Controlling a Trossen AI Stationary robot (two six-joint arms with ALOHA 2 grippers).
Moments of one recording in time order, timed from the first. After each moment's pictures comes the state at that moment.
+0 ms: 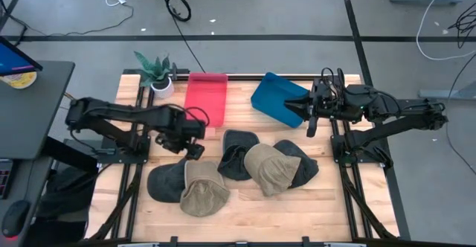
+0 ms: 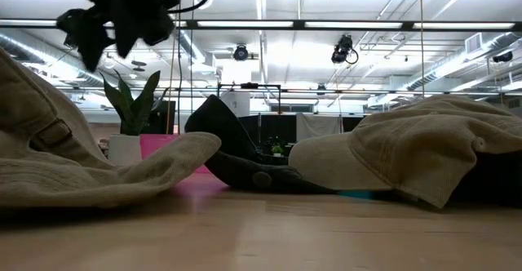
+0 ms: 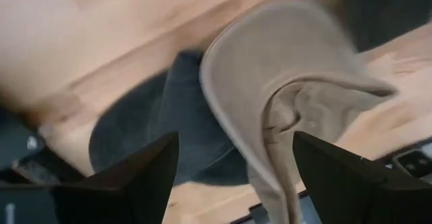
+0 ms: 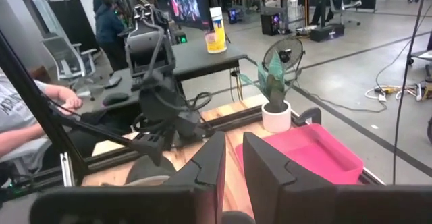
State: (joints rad) left arm -0.07 1.39 1.14 -1.19 0.23 -1.21; right arm 0.09 0.90 1.07 -0.30 0.30 0.23
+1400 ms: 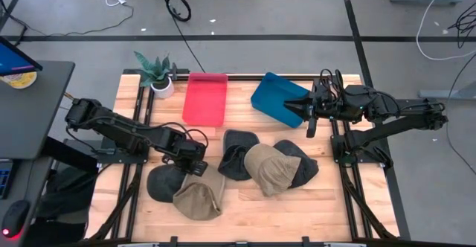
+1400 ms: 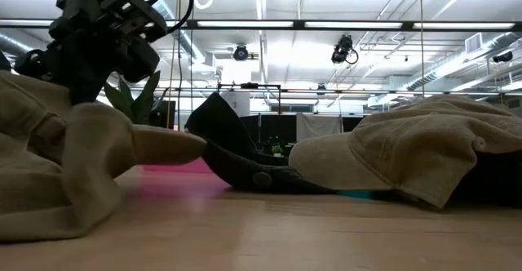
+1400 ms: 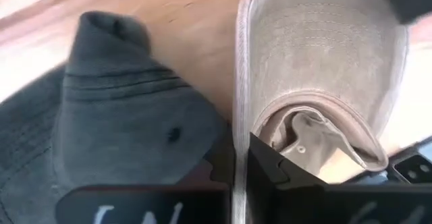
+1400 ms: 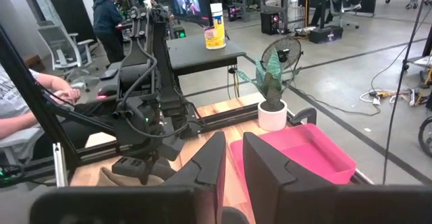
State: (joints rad) left arm -0.24 1.39 0.87 -0.71 0.23 -1.40; right arm 0.09 0.90 1.07 -0.31 0.30 0.19
